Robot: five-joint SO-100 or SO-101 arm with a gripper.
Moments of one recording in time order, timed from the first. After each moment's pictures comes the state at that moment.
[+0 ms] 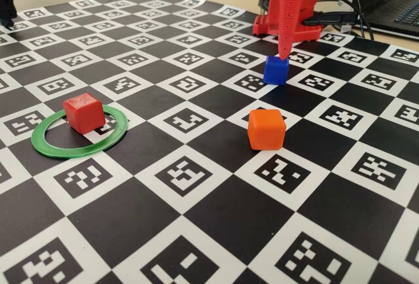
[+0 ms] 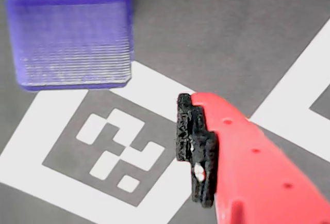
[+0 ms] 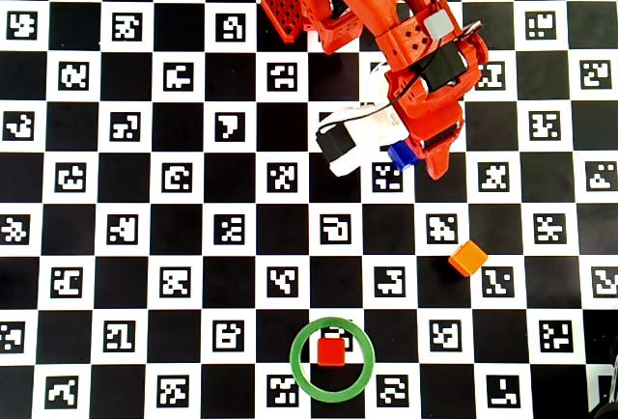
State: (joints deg) arm -31.2 110.4 127.2 68.8 0.4
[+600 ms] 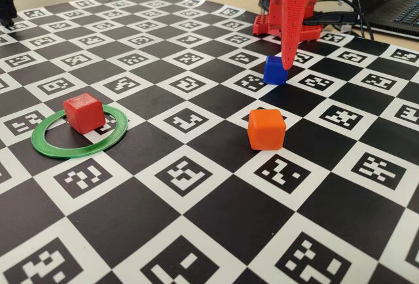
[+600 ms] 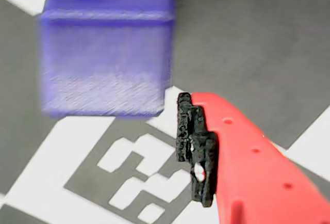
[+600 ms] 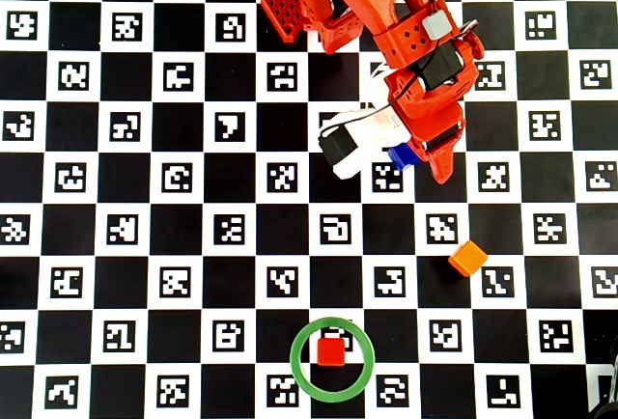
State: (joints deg) arm -31.2 107.8 130.4 60.7 -1.2
